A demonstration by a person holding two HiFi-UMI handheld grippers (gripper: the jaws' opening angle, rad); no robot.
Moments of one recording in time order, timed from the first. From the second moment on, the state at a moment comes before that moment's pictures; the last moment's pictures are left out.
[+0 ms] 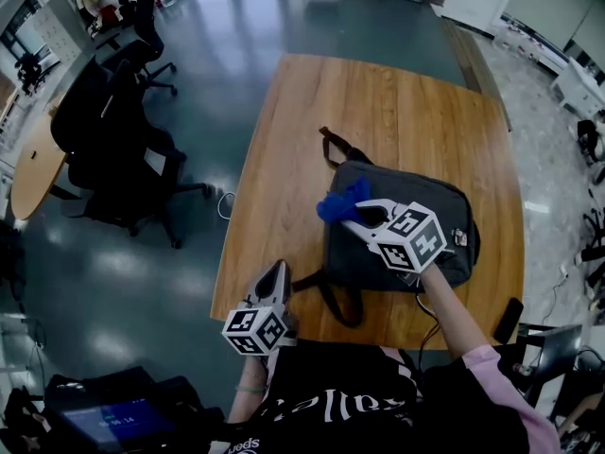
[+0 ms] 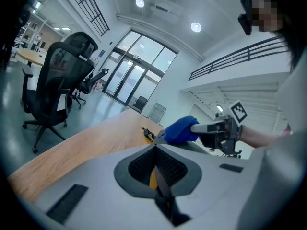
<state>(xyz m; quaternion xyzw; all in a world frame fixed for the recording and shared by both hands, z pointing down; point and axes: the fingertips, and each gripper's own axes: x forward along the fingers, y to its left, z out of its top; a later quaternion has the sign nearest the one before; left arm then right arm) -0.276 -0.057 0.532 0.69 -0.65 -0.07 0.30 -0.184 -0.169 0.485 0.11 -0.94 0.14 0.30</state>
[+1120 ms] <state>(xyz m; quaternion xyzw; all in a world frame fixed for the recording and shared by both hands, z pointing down) -0.234 -0.081 0.535 0.73 -0.61 -0.07 0.30 -0.102 -0.279 0.412 0.25 -0.94 0.08 0.23</state>
